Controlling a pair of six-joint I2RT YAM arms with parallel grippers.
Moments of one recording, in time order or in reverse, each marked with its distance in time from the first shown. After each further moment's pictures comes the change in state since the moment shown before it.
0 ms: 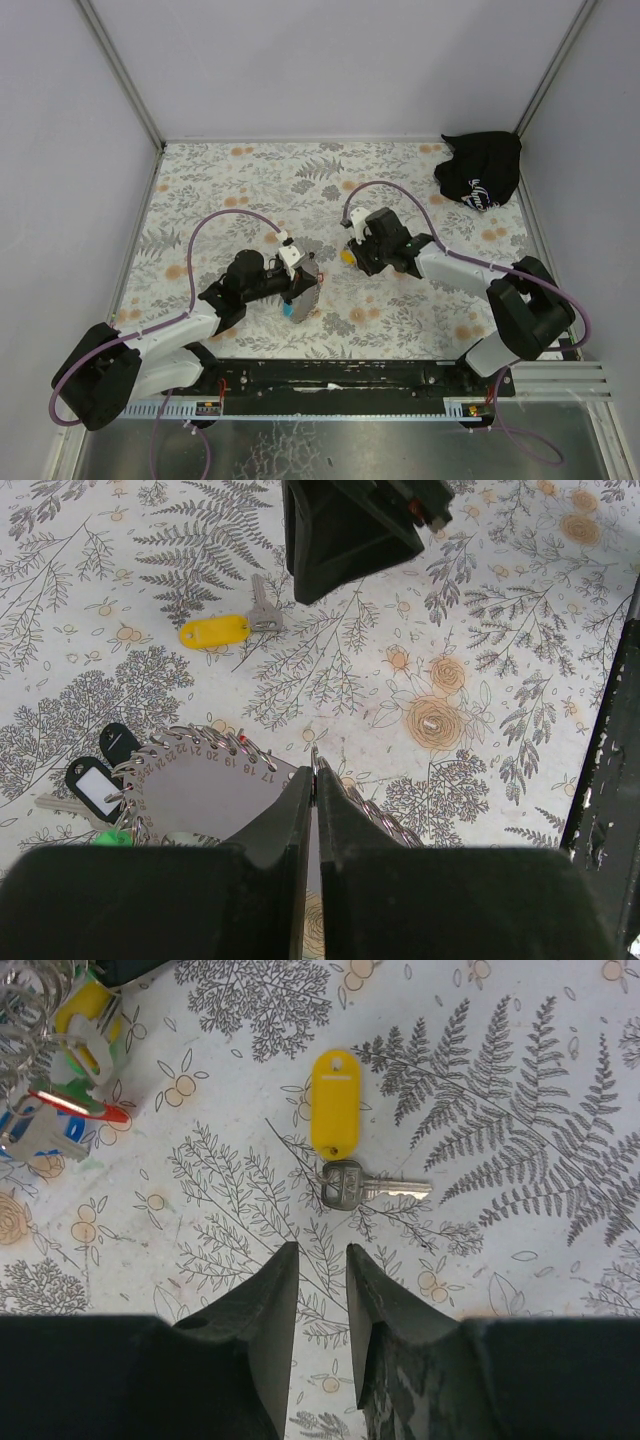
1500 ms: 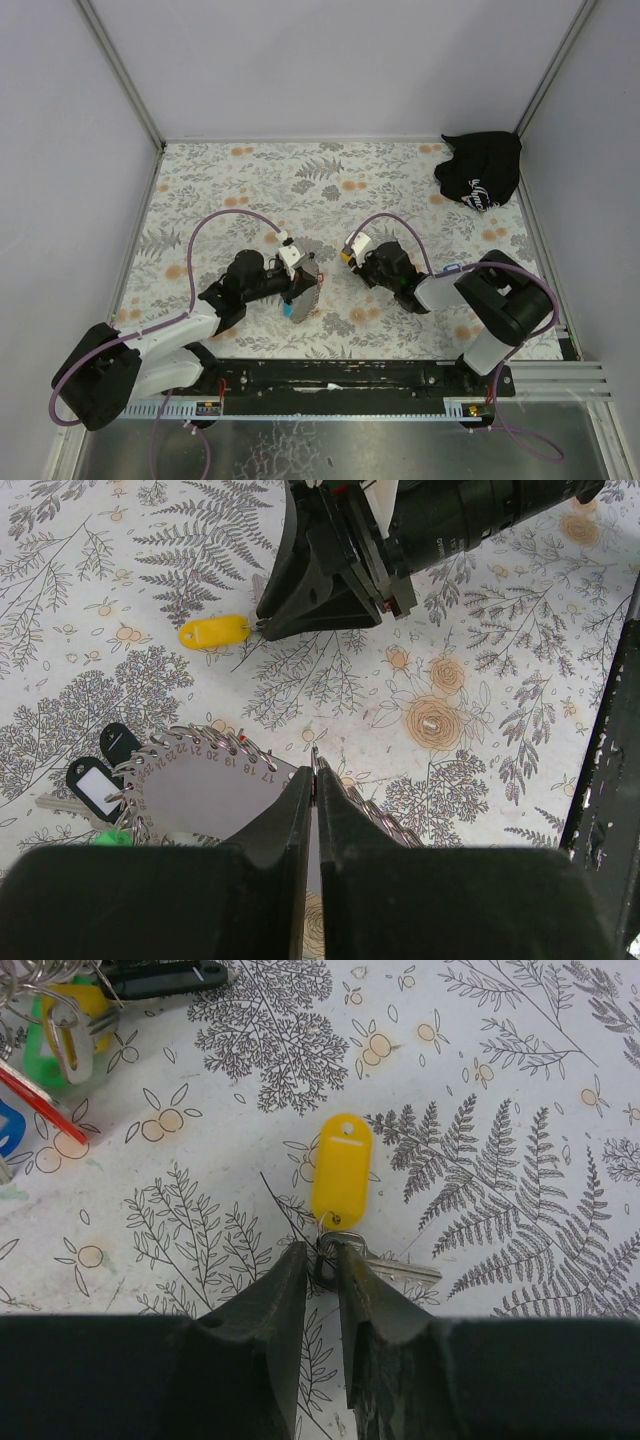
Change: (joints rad) left arm 0.000 0.000 0.000 0.000 0.000 -0.001; right arm 0.042 0.101 -0.426 0.903 0.024 -0.184
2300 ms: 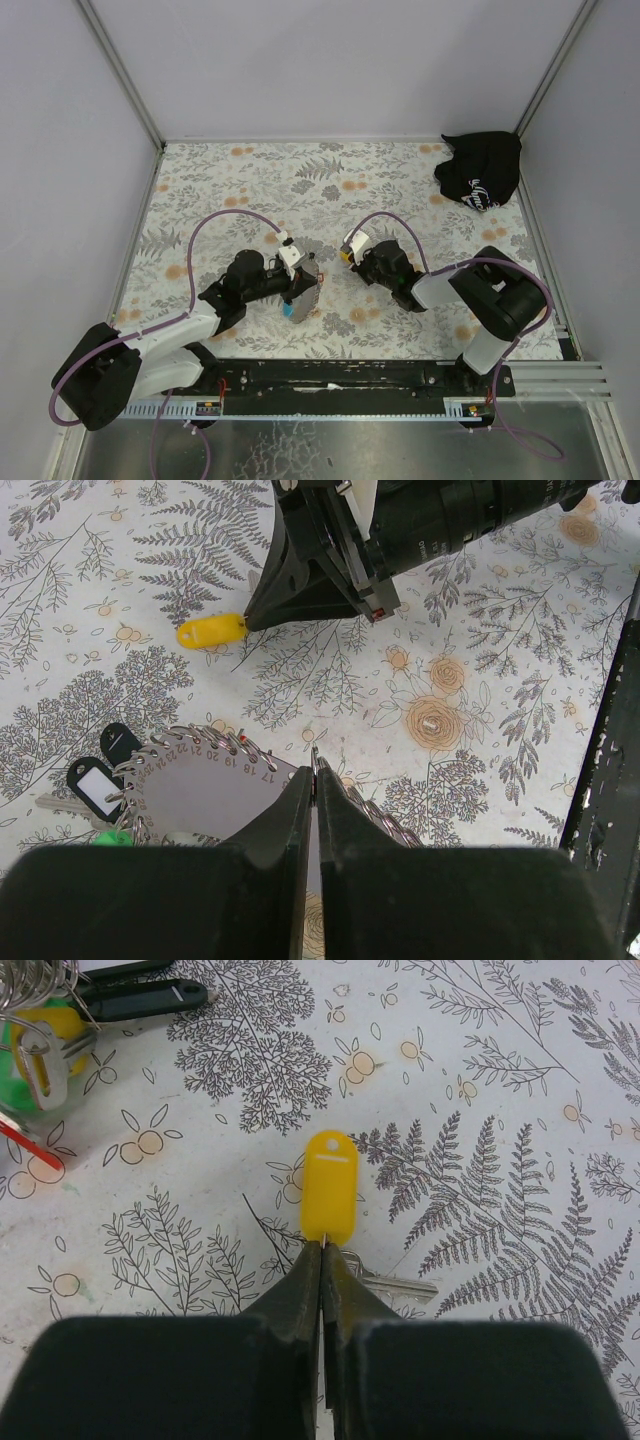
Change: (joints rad) left arm 0.000 0.000 0.000 0.000 0.000 0.000; right arm 0.000 0.043 0.020 0.044 0.020 -0.013
